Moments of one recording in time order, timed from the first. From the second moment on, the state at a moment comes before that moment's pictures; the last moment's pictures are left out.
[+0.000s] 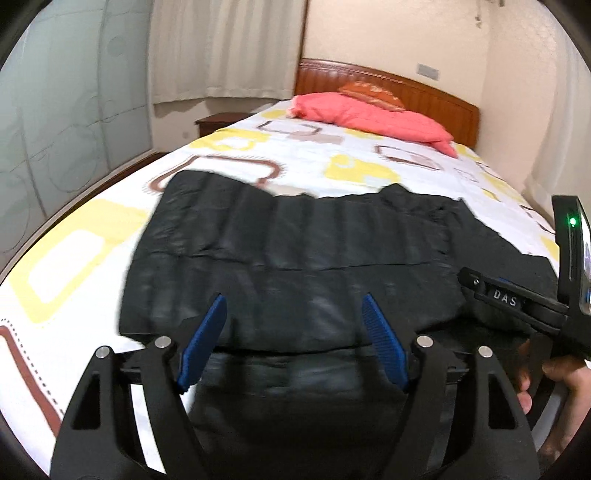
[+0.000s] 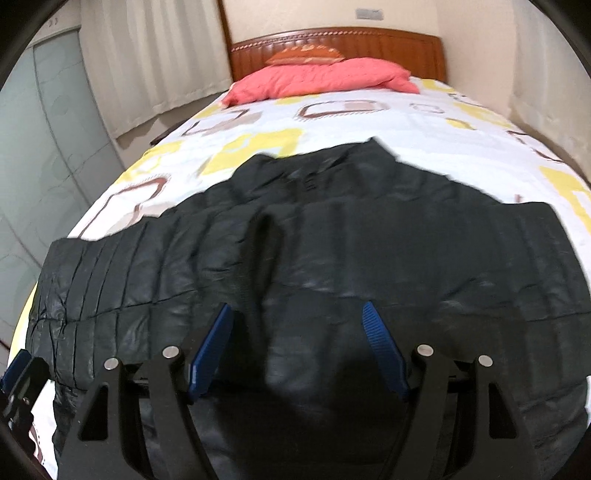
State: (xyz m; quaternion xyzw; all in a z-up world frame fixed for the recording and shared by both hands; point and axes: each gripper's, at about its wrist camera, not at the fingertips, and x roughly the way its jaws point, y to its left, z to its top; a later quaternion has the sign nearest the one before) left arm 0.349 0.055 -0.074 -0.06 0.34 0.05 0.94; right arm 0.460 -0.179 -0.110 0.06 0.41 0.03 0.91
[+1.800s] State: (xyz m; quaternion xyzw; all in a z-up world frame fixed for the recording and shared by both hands) left arm 0.324 0.085 -0.058 -0.12 0.32 0.06 0.94; right arm 0.426 -0.265 -0.107 0.16 0.41 0.03 0.90
